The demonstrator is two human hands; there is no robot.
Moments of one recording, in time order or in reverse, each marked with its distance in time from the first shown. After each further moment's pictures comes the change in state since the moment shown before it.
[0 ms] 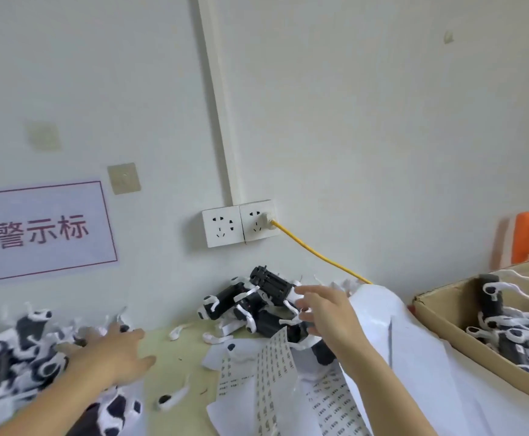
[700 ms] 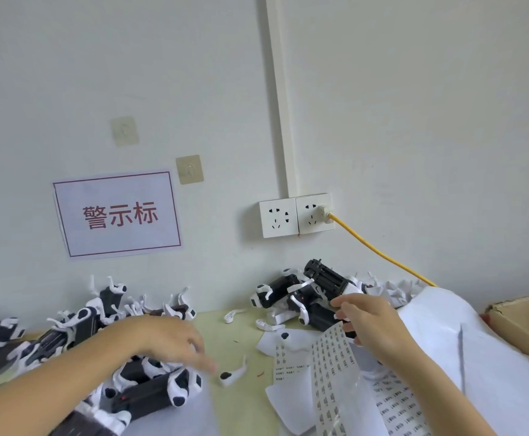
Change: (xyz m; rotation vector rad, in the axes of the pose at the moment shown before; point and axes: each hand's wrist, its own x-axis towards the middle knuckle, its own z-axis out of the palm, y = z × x) left_hand -0.031 -0.035 -0.031 -0.064 -0.303 0.359; right_hand 0.004 0.014 0.026 -0.299 -0.129 -0.131
